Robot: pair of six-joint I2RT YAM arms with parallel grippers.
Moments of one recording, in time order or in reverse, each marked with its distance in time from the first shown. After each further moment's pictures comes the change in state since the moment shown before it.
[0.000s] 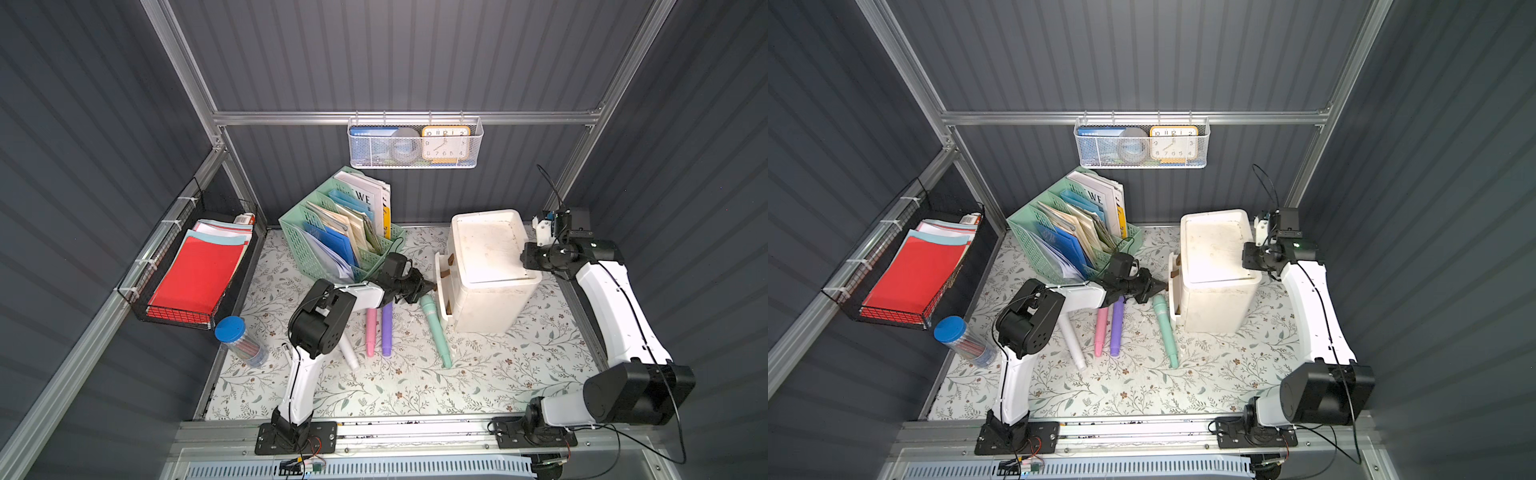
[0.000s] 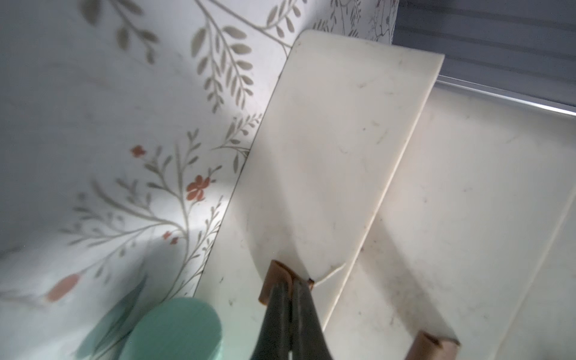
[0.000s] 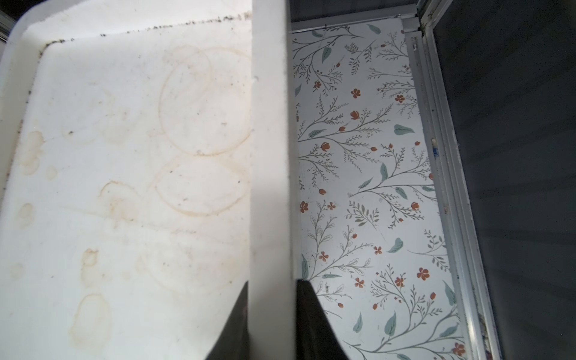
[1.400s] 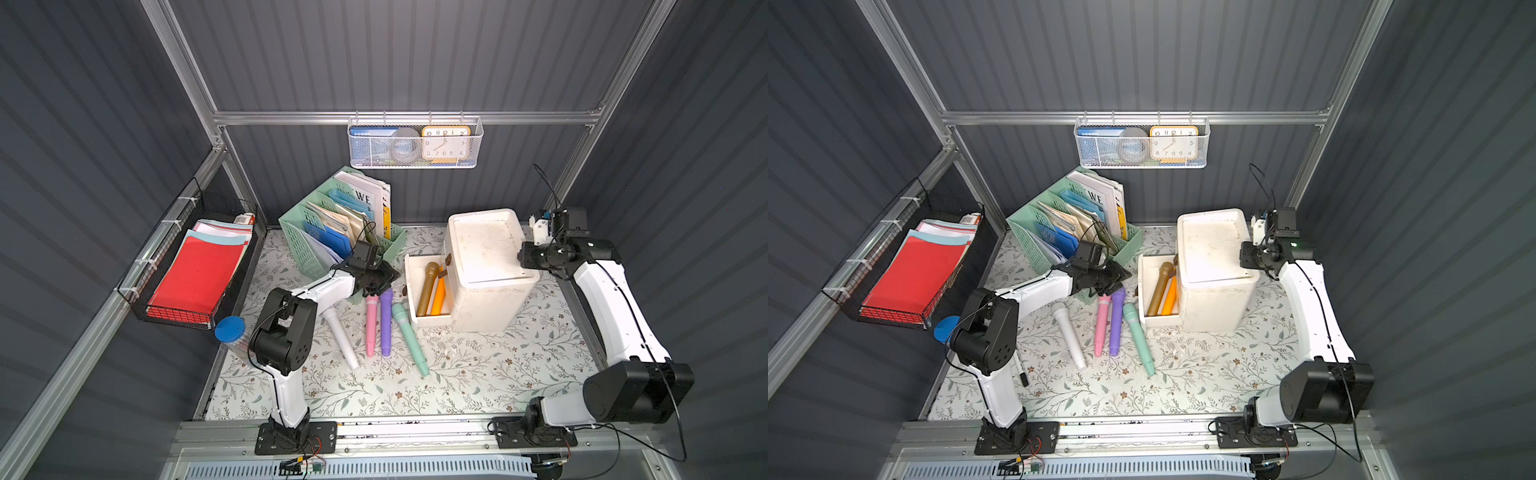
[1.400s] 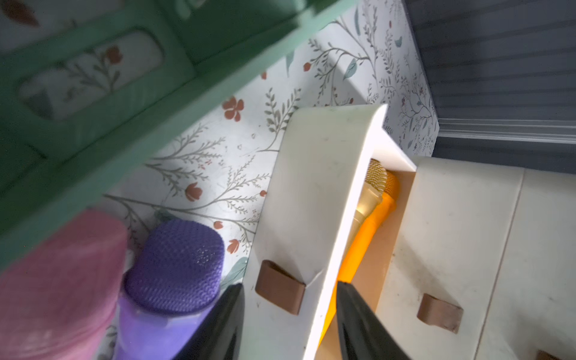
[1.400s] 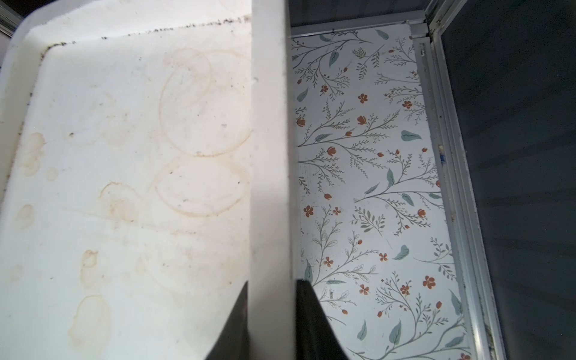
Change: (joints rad) left arm 0.142 -0.255 0.002 -0.478 -0.245 0.427; right arm 0.011 0.008 -0.002 0.016 -0.004 -0.003
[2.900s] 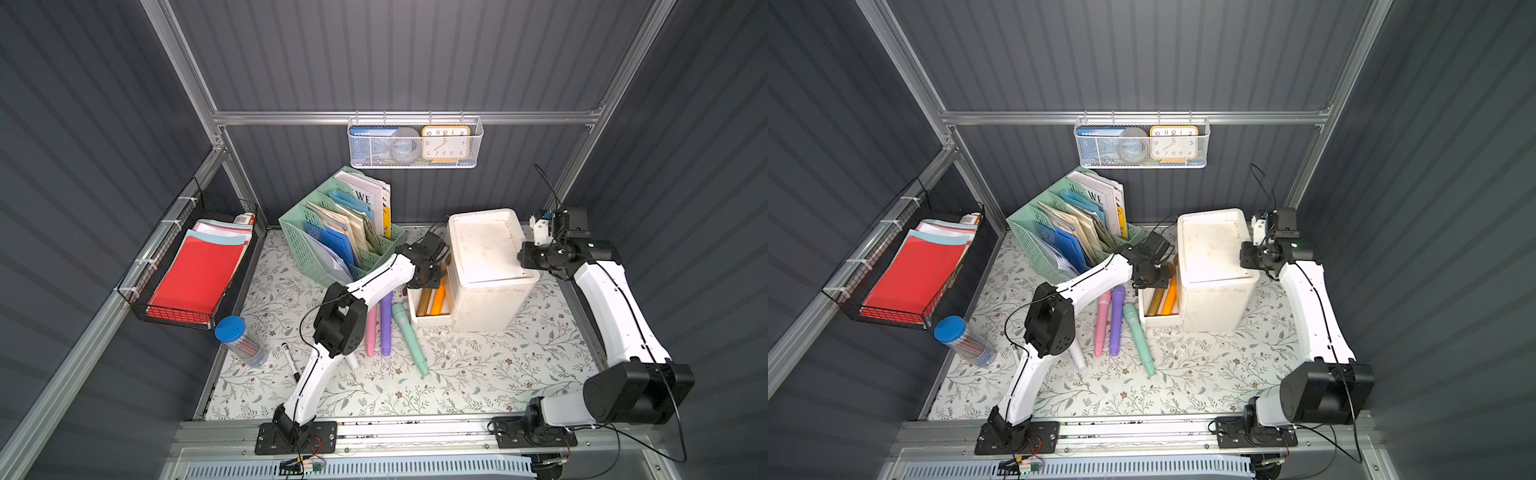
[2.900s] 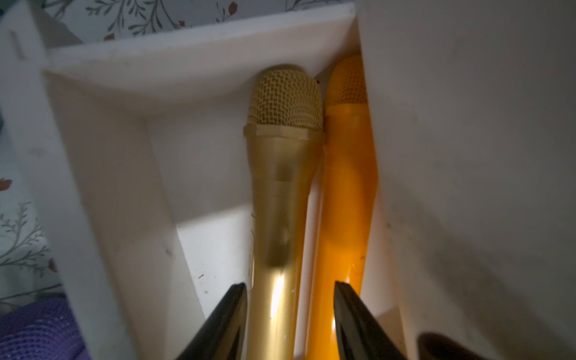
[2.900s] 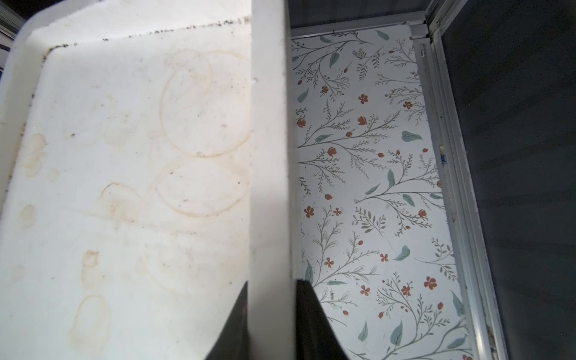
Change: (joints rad) left arm -0.304 0.449 0.771 -0.619 -0.346 0.484; right arm 0.000 -0.009 -0.007 0.006 -0.004 0.002
